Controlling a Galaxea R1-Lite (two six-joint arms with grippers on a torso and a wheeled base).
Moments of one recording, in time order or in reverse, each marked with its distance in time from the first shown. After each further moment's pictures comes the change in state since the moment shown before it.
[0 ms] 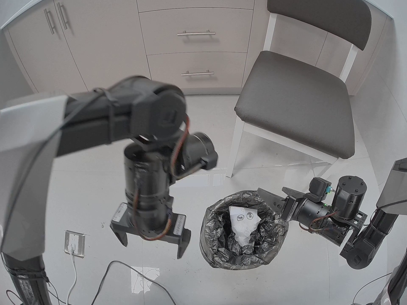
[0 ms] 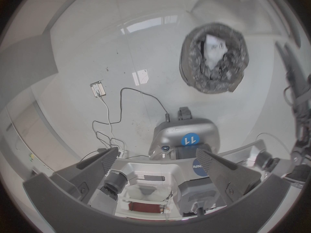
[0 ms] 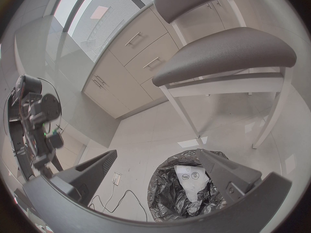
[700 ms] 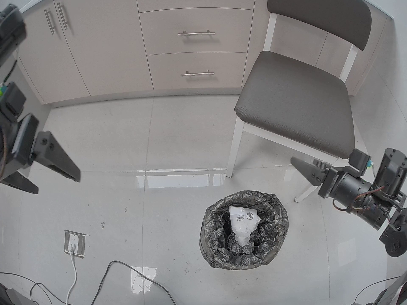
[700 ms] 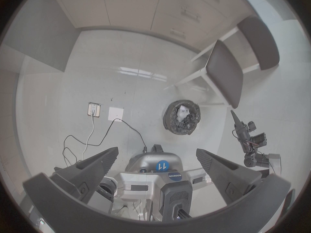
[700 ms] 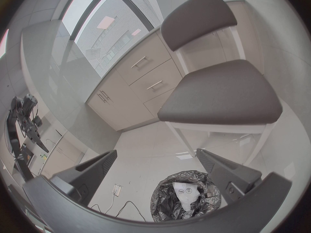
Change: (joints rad) left arm 0.213 -0.678 0.065 -0.067 -0.028 -0.012; right arm -0.066 -0.400 -0.028 0.322 0.006 -0.034
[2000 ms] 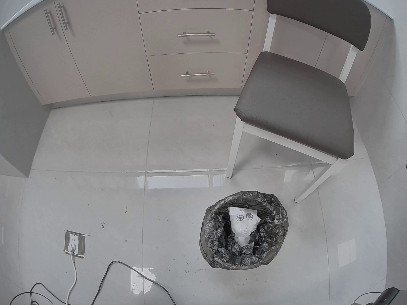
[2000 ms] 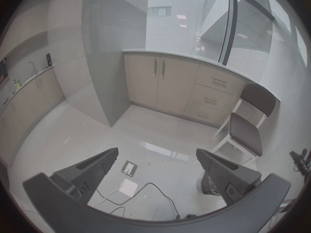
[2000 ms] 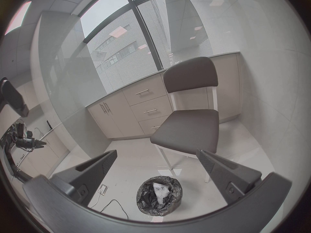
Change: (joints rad) left arm 0.223 -0.981 0.793 -0.566 0.512 0.279; right arm -0.175 -0.953 -0.174 1.017 0.016 -0.174
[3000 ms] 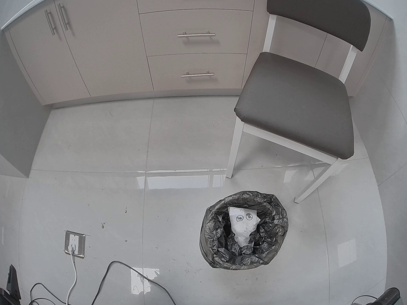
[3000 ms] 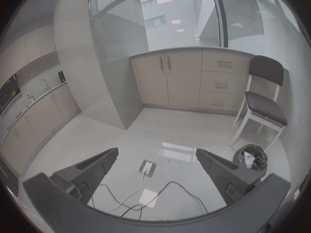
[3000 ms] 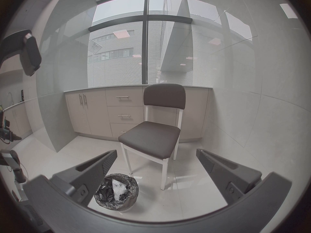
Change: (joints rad) left arm 0.322 -0.512 0.712 -0.320 -0.141 0.266; right arm -0.173 -0.476 0.083 0.272 -0.140 -0.253
